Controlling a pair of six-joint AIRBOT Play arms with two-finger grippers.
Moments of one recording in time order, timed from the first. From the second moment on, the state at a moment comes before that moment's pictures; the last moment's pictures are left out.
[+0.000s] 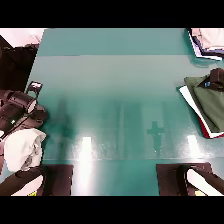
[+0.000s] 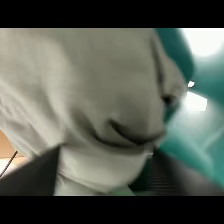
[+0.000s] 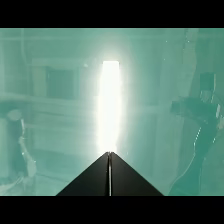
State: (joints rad) left arm -0.14 -1.06 0.77 2.11 -1.20 -1.86; right arm -0.29 -1.04 1.41 -1.13 1.60 1.50
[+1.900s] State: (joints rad) left arm -0.32 -1.39 1.50 1.20 -1.37 -1.39; right arm -0.29 -1.04 1.41 -1.12 1.60 1.50
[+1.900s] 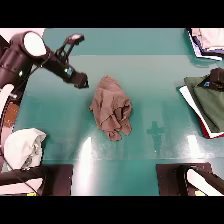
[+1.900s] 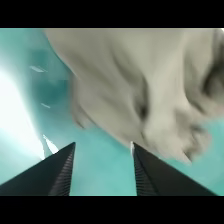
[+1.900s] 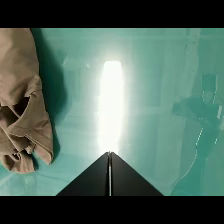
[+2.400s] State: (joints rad) left arm -0.50 -1.24 0.86 0.97 -0.83 -1.36; right arm -0.29 -1.04 1.41 -1.12 1.60 1.50
